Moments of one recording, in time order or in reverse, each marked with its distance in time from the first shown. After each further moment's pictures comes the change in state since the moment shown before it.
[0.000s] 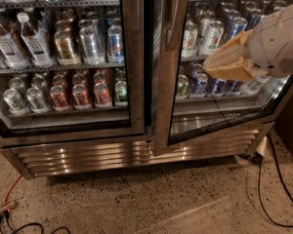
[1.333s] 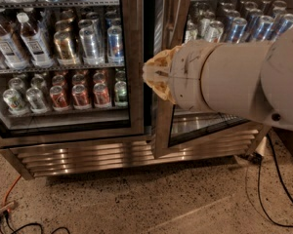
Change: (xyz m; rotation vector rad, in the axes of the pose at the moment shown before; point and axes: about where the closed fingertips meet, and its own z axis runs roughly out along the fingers) arm -0.093 0.052 0.056 0.337 0.047 -0.563
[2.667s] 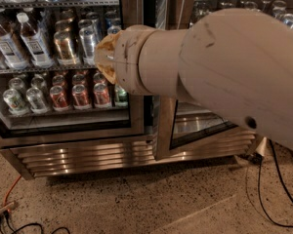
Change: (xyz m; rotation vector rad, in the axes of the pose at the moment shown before) arm -0.070 -0.029 0.056 0.078 -0.137 -0.046
